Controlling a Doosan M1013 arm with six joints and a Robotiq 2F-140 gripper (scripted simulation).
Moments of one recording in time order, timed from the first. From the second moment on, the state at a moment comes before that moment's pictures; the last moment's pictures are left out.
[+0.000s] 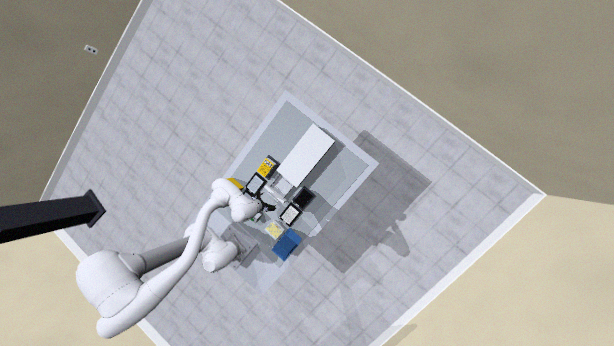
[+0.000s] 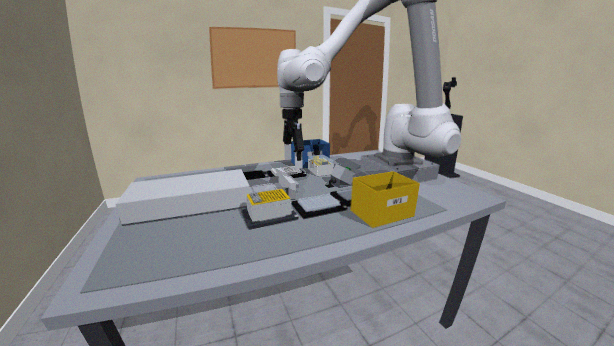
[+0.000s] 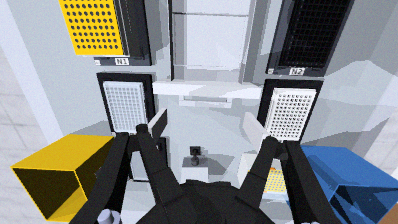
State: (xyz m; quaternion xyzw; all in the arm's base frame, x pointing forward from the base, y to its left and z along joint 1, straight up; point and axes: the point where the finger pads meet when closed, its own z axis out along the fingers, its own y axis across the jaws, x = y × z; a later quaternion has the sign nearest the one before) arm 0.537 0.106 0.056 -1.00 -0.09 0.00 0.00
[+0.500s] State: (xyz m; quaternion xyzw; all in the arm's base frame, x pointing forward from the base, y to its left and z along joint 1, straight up) arm 0.537 0.106 0.039 -1.00 -0.09 0.00 0.00
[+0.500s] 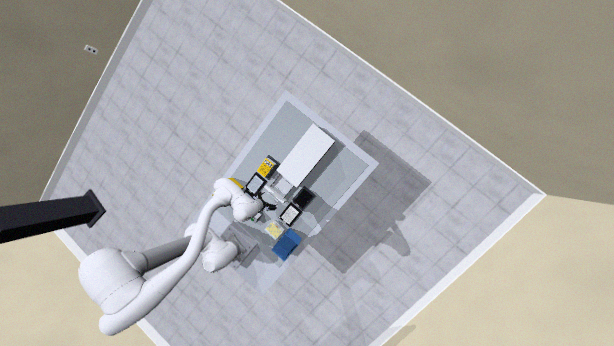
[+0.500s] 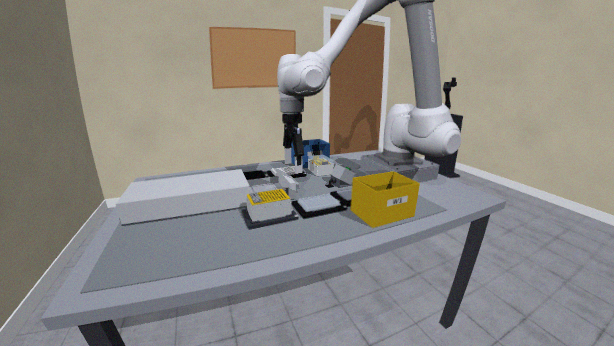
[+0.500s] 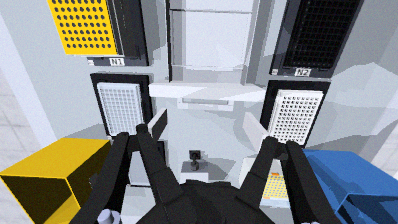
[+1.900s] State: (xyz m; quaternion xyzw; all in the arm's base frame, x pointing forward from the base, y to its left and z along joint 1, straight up) arm 0.537 0.106 -0.009 -1.00 -0.09 0.00 0.00
